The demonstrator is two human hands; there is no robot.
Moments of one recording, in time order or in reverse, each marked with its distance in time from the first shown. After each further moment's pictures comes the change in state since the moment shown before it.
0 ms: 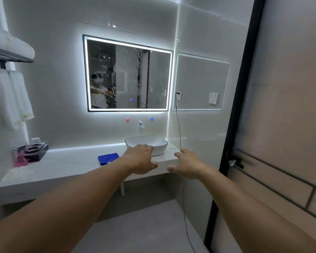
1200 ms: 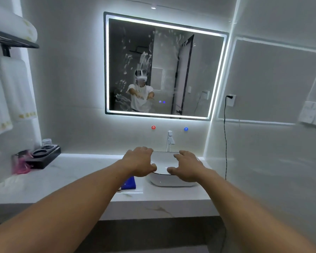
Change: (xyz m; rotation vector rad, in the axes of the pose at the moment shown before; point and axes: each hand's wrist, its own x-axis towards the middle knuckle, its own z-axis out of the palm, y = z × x) left_hand 0.386 -0.199 0.102 -0.010 -0.035 -0.292; right_hand 0.483 0.001 0.076 0.009 -0.096 -0.270
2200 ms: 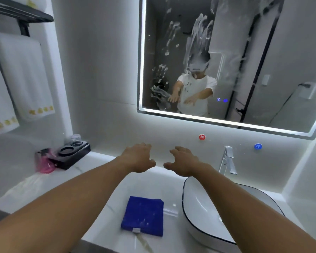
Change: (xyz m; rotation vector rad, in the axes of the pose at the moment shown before) left_hand 0.304 -0.218 0.067 0.039 -0.037 -0.374; right_hand 0.438 -0.064 0.087 0.007 -0.150 -0.363
